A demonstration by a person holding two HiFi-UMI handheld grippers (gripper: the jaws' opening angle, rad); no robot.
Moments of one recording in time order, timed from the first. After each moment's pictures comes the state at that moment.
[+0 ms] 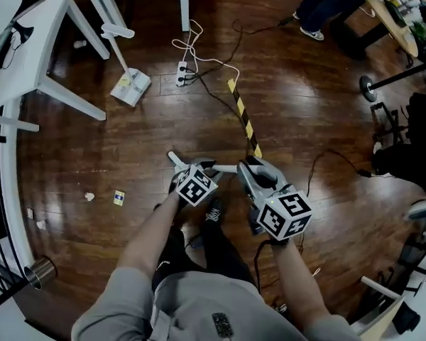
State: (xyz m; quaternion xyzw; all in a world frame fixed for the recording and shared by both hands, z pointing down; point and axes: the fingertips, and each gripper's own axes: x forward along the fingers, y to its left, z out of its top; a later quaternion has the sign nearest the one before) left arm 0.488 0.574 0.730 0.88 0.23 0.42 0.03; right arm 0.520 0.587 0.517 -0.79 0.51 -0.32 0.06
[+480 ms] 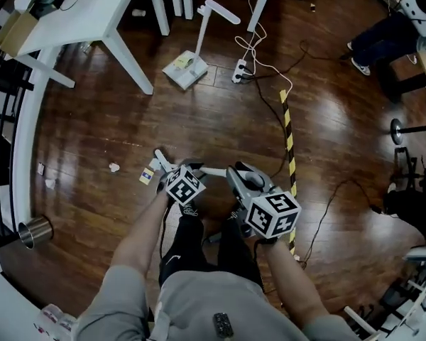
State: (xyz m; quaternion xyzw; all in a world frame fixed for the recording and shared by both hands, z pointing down) left arm 0.281 0.378 0.772 0.87 0.13 0.47 0.04; right arm 0.334 0.402 0.569 -0.70 0.60 -0.39 0.04
